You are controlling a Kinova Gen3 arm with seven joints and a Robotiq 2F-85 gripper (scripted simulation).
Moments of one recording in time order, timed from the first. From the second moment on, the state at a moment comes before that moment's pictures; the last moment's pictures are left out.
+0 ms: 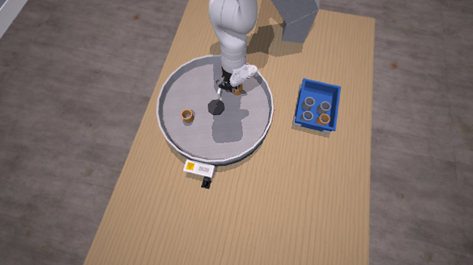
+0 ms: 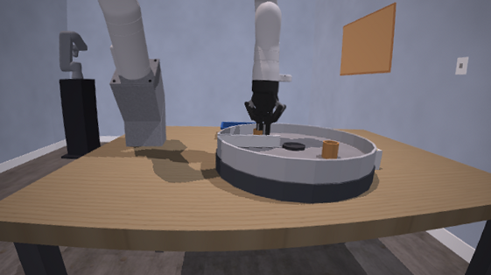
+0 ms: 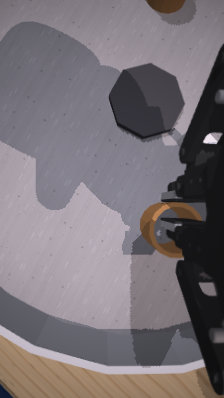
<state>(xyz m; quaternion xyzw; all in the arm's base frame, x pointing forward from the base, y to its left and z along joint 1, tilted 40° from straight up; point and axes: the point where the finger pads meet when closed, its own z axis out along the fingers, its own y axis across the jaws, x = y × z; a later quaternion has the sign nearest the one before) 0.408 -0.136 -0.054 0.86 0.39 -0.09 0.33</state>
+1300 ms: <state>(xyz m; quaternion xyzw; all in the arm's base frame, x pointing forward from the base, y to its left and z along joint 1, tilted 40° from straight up) 0.403 -0.107 -0.019 0.86 0.39 -0.09 0.33</state>
